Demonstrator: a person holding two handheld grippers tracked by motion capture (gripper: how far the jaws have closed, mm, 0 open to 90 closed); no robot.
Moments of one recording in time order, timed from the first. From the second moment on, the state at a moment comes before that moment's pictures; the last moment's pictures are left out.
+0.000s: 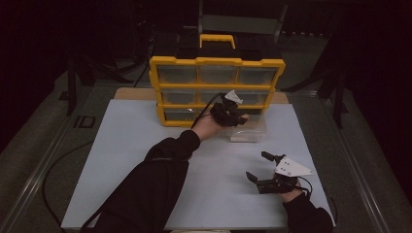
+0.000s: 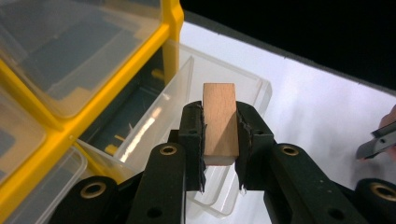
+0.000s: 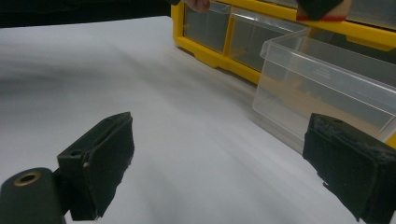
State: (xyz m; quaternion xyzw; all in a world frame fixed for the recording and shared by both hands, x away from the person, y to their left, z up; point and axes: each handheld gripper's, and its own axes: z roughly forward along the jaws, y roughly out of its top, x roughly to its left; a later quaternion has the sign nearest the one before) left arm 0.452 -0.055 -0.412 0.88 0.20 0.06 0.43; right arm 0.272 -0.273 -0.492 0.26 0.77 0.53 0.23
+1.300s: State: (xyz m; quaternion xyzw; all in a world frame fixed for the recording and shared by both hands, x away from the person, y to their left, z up) left arm 0.439 -0.053 -0.405 0.89 0.17 0.02 0.43; right arm 0.271 -0.274 -0.491 0.26 0.77 0.53 0.24
